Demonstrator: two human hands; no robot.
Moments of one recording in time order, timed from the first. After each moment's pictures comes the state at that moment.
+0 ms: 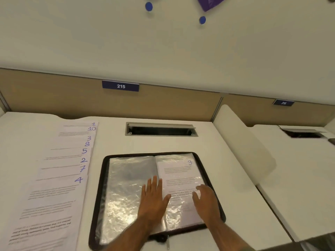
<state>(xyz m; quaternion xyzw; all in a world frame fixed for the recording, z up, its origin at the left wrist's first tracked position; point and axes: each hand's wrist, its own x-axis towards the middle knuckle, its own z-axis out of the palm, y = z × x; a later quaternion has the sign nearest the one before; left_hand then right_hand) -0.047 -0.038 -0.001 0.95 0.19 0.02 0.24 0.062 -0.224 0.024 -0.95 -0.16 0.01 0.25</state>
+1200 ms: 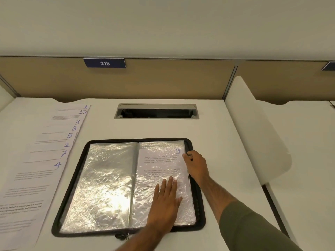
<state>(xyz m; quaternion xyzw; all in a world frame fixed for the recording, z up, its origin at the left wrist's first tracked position) 0.061 -0.191 -0.035 0.96 0.20 -0.04 0.18 0.263 -0.226 -0.001 -0.89 -0.19 0.18 0.39</state>
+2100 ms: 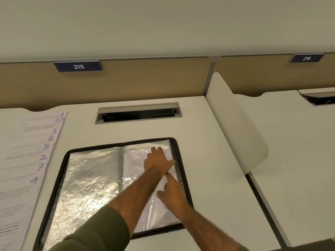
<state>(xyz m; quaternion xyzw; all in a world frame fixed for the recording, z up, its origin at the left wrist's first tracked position) 0.196 -0.129 0.044 0.91 0.34 -0.09 0.21 0.149 -0.254 0.043 -0.82 -0.16 0.34 0.43</state>
